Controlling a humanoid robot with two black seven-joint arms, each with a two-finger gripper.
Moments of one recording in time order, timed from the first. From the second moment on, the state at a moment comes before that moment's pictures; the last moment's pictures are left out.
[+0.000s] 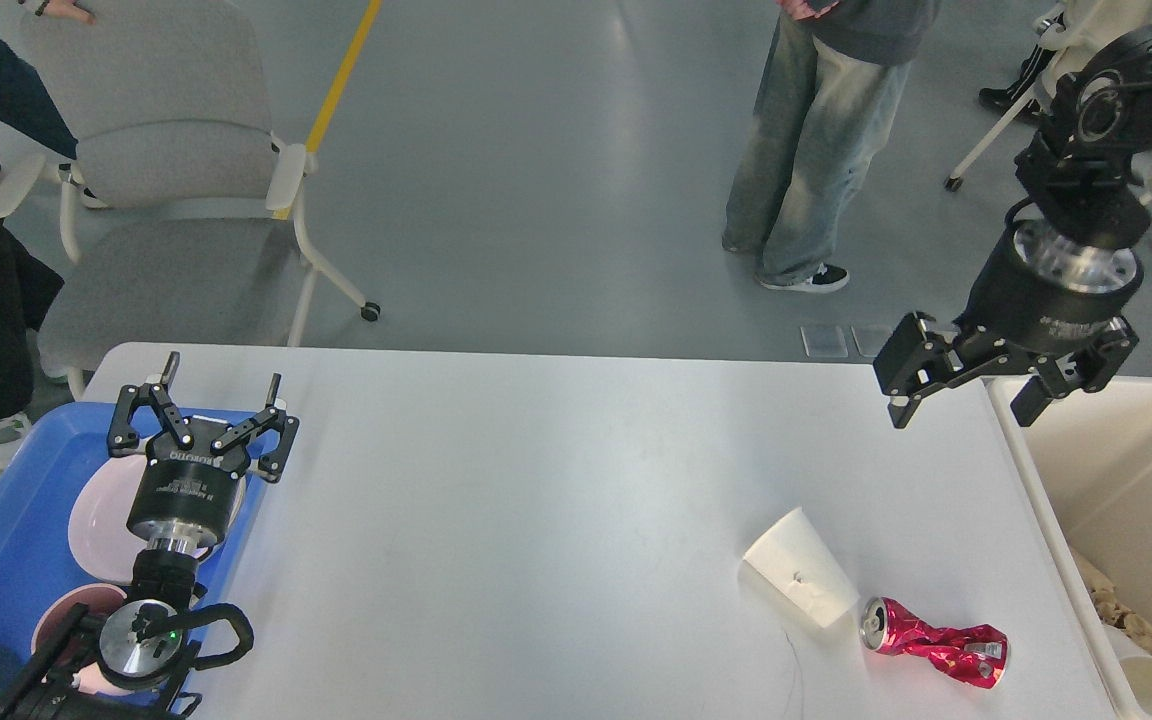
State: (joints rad) left arm -0.21 0.09 -1.46 -0.86 0.08 -0.57 -0.17; right arm 2.19 -0.41 -1.17 1.34 -0.11 0.96 -0.26
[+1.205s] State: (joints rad) left arm -0.21 0.09 -1.46 -0.86 0.07 -0.57 -0.17; right arm 1.55 -0.25 -1.02 1.30 -0.56 0.30 -0.25
